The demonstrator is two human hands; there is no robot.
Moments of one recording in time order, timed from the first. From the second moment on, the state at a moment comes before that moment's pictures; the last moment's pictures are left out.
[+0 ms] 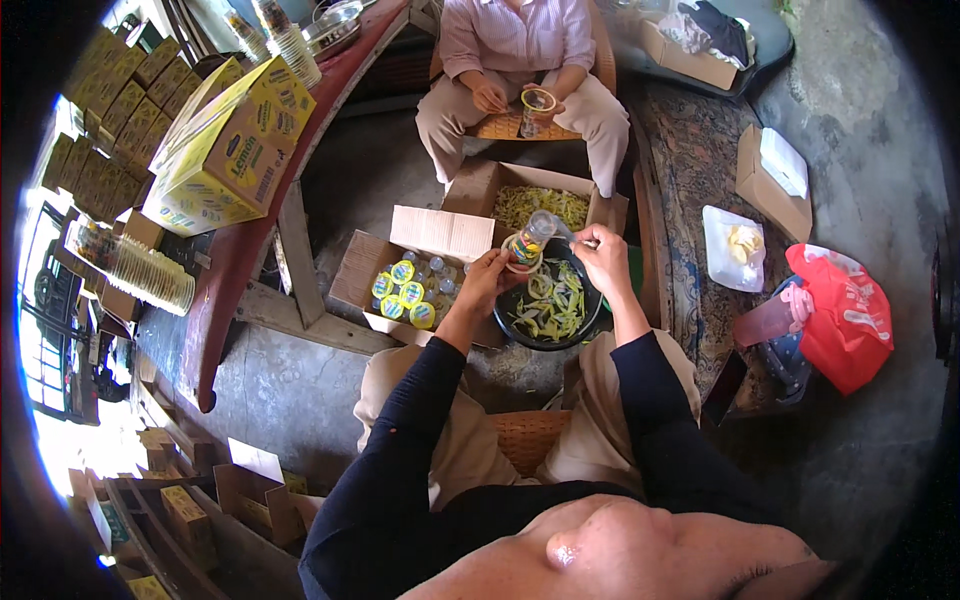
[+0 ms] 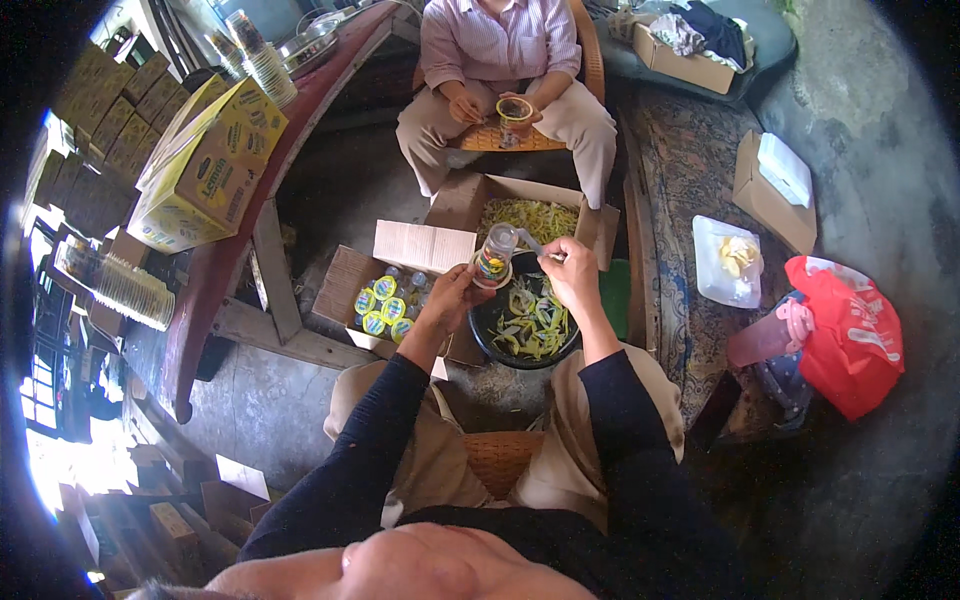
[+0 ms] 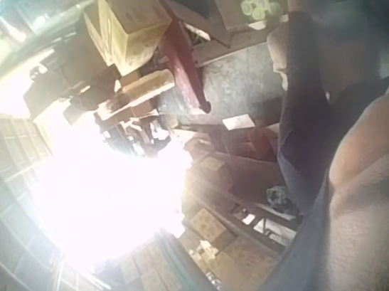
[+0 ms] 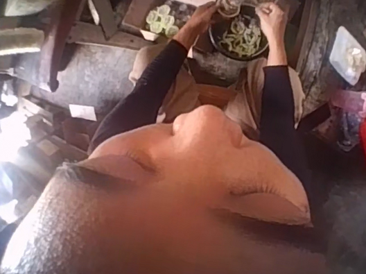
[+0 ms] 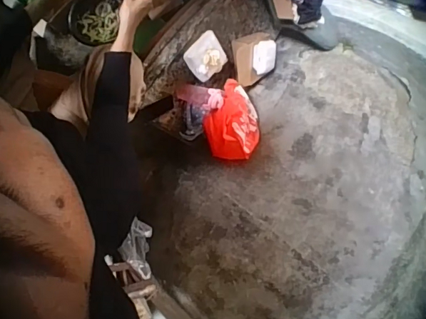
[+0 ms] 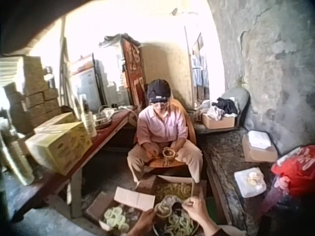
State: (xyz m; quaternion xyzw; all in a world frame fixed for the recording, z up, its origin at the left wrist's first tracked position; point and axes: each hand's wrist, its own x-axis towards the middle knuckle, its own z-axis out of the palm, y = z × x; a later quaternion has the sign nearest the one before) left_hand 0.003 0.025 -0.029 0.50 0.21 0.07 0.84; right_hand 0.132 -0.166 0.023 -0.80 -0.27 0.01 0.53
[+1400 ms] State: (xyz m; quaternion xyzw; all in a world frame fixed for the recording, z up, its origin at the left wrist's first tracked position) left_hand 0.012 0.014 -0.004 0.68 0.20 0.21 0.67; right_hand 0.114 -0.156 0.015 -0.77 -0.32 0.03 0.55
